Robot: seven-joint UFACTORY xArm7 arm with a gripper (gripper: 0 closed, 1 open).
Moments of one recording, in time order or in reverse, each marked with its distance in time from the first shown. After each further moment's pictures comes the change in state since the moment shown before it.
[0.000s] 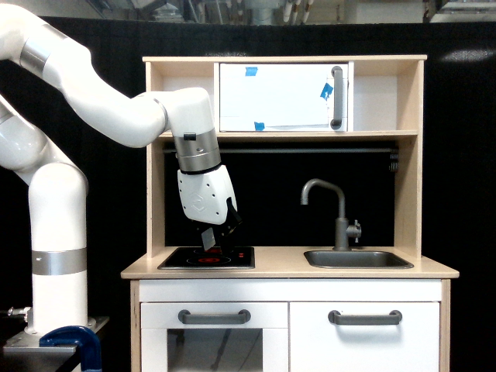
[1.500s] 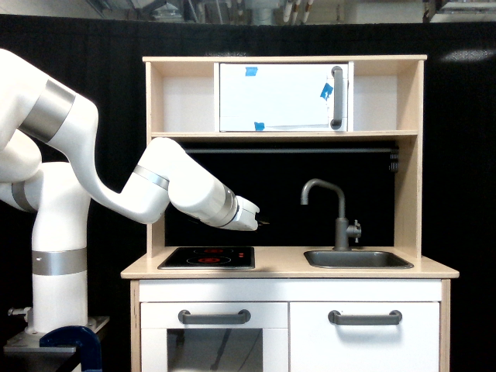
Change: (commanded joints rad) arm 0.625 -0.305 -0.786 0.004 0.399 -0.207 -0.732
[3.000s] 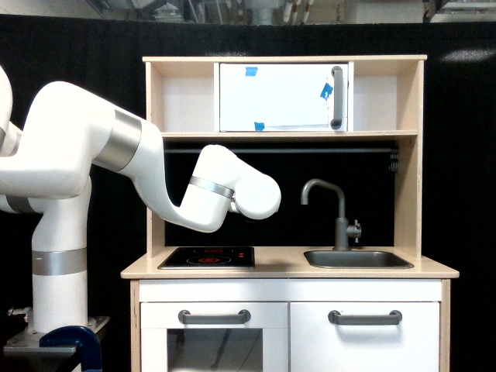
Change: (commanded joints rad) arm 0.428 -0.166 -0.139 0.274 -0.135 0.200 0.083
